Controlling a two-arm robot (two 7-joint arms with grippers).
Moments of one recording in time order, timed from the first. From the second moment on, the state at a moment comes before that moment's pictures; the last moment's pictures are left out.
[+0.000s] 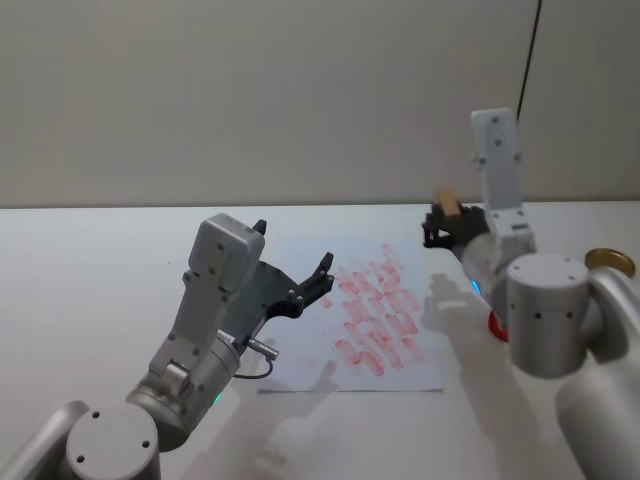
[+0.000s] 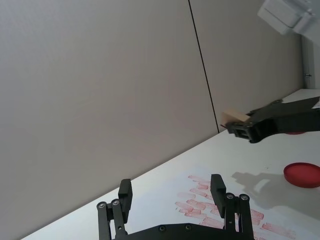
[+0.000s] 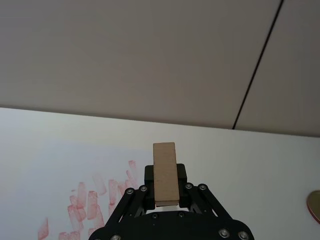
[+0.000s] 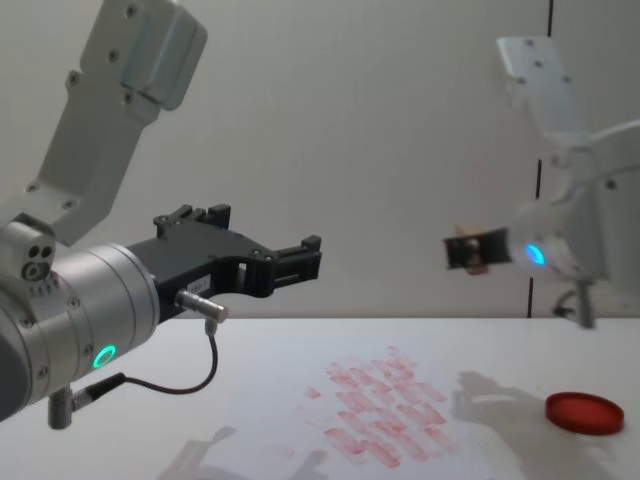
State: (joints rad) left arm -0.24 0.38 0.45 -1.63 -0.20 0.01 -0.01; right arm 0.52 -0.04 -0.28 -1.27 0.08 0.48 -0.13
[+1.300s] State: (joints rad) left arm -0.24 0.38 0.45 -1.63 -0.20 0.01 -0.01; right arm 0.33 0.07 -0.19 -1.39 0.22 0.53 -0.09
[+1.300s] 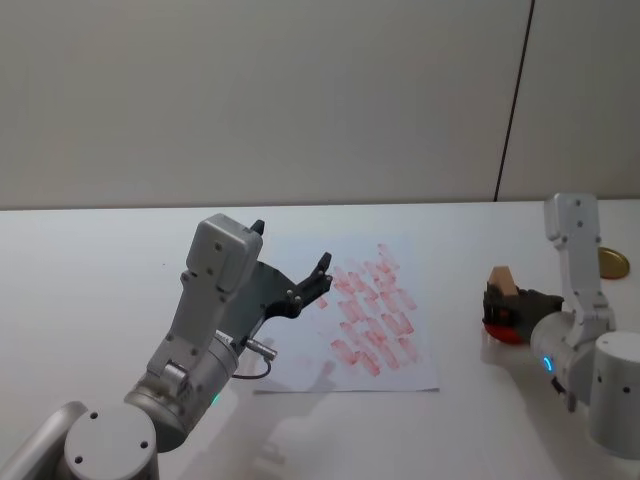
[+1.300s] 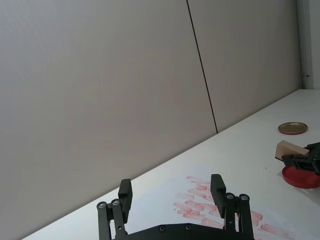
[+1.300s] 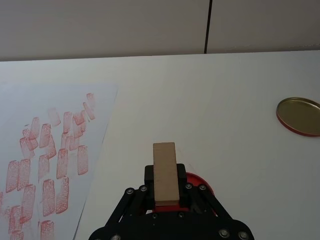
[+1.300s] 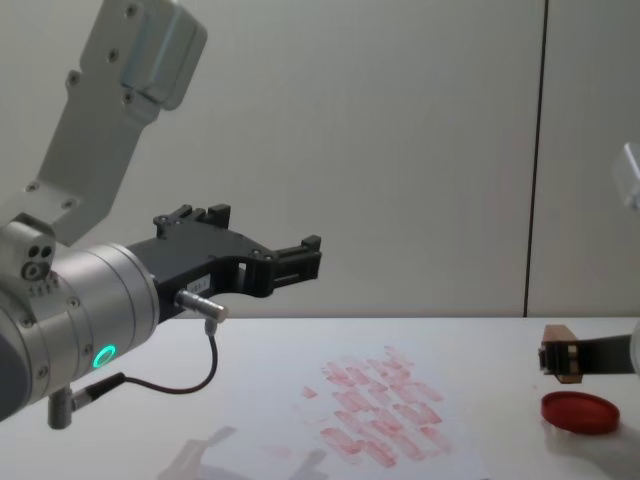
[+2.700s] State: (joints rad) left arm -0.24 0.38 0.45 -1.63 -0.20 0.01 -0.01; right arm 0.26 0.08 -0.19 -1.47 0.14 0.43 -0.11
